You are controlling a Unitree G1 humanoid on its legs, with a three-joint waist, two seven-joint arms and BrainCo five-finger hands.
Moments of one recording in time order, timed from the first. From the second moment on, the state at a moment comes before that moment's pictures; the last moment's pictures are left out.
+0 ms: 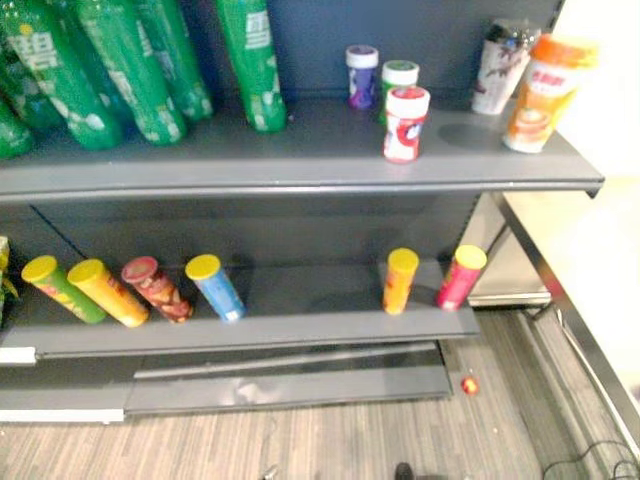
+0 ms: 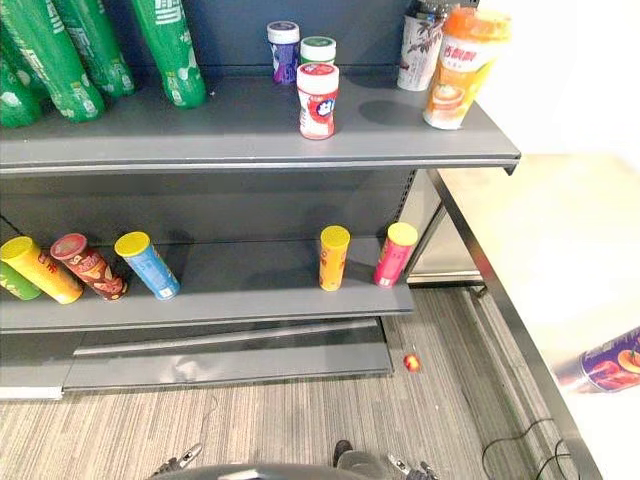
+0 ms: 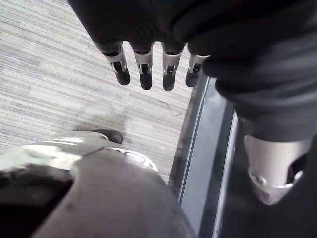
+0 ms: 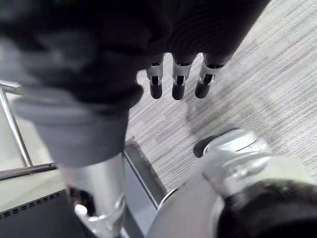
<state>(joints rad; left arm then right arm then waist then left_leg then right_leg) 0.12 0.09 0.25 1.18 -0.12 -0.08 -0.01 0.15 -0.06 -0.43 1.15 0.20 -0.10 0.05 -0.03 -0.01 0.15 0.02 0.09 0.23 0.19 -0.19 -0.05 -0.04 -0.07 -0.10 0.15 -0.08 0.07</state>
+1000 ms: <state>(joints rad) 0.04 0.08 0.24 1.11 -0.19 -0.12 -0.02 0.07 -0.03 -0.58 1.14 0.32 -0.11 0.00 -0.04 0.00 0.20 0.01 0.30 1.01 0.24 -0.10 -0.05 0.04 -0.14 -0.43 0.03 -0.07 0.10</state>
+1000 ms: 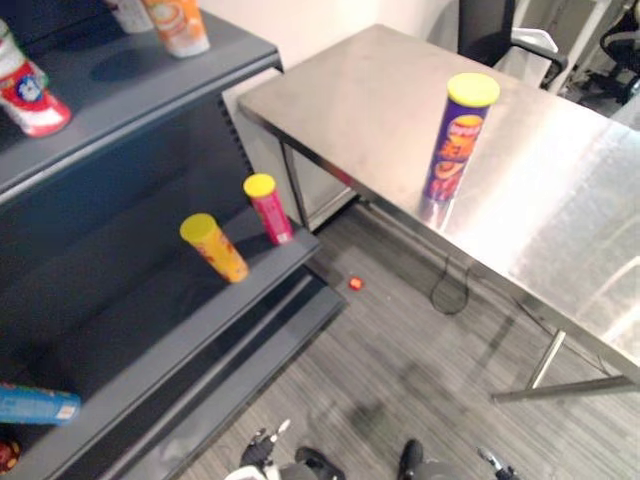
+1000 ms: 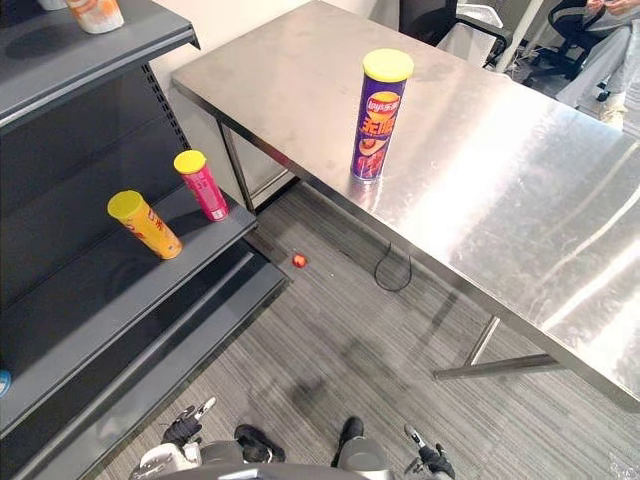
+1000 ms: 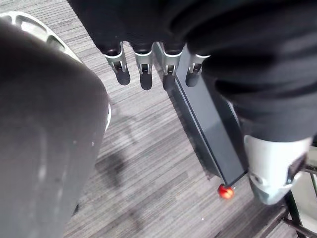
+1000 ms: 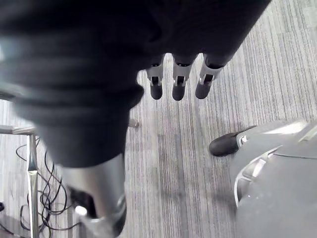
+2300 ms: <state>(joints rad) 0.08 0.07 0.28 1.14 -0.21 -0.12 -0.03 0.08 -0.07 -0.93 1.18 0.35 -0.11 0.01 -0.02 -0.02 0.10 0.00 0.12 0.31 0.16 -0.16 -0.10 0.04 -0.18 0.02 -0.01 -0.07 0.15</state>
